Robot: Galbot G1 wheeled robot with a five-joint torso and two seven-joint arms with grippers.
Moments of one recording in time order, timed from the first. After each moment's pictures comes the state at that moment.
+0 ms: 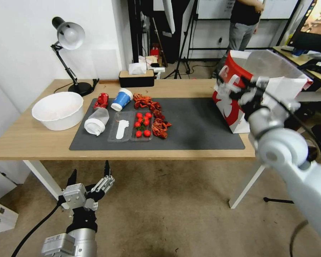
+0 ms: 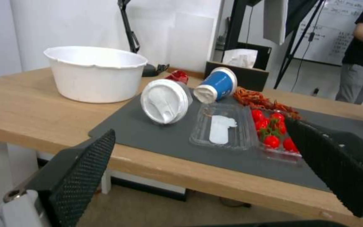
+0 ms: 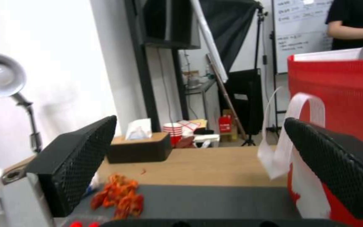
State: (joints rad) left arm 1.97 -1.61 -0.44 -2.42 -0.13 -0.08 -0.18; right arm -0.81 0.80 0.27 2.06 0.98 -0.15 0.38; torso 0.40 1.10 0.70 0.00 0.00
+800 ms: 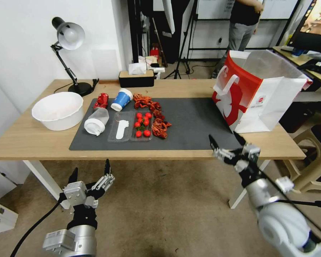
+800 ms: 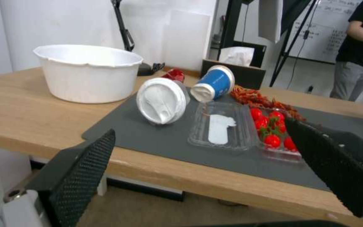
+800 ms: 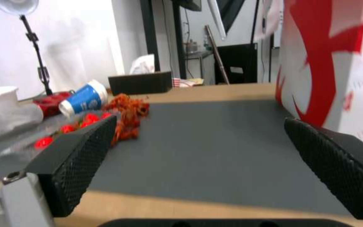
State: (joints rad) left arm 1.91 -1.56 -0.47 -2.40 -0.19 -0.06 -0.19; right arm -1.61 0.98 0.45 2.13 0.55 0.20 0.07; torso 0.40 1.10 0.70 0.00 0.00
